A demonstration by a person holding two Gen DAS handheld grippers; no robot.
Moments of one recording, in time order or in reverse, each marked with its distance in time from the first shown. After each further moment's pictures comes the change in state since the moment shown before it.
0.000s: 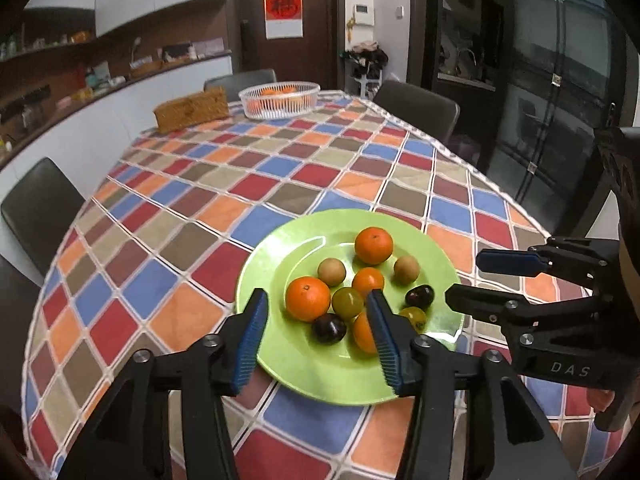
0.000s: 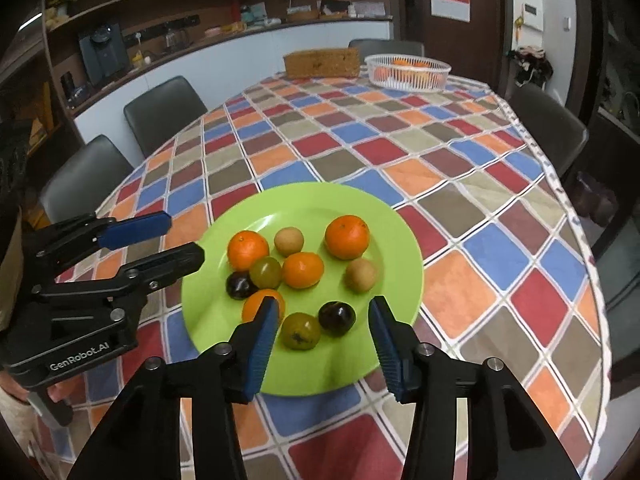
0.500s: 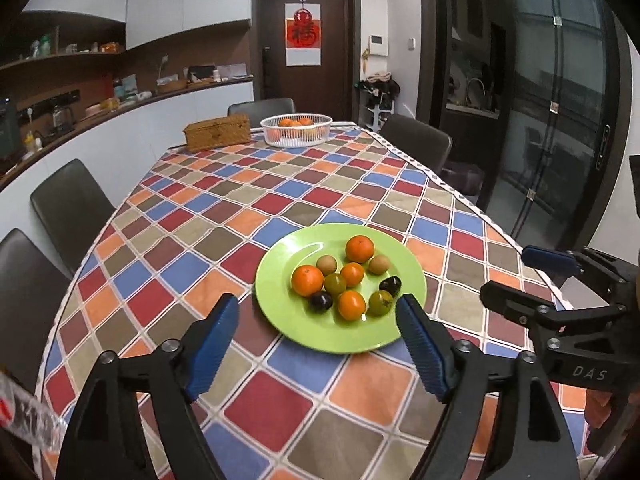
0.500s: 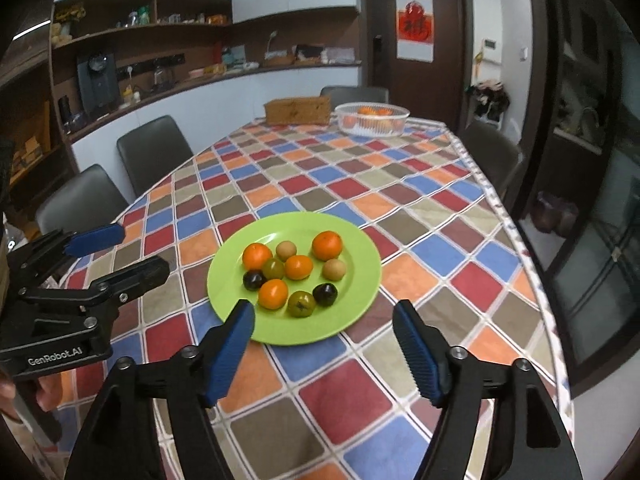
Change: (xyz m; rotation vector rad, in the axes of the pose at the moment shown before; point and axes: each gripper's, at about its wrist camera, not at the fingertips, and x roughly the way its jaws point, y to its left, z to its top) left arm -0.092 -0.015 -0.030 -0.053 -0.100 0.047; right arm -0.099 0.024 -0.042 0.032 -0.167 -0.127
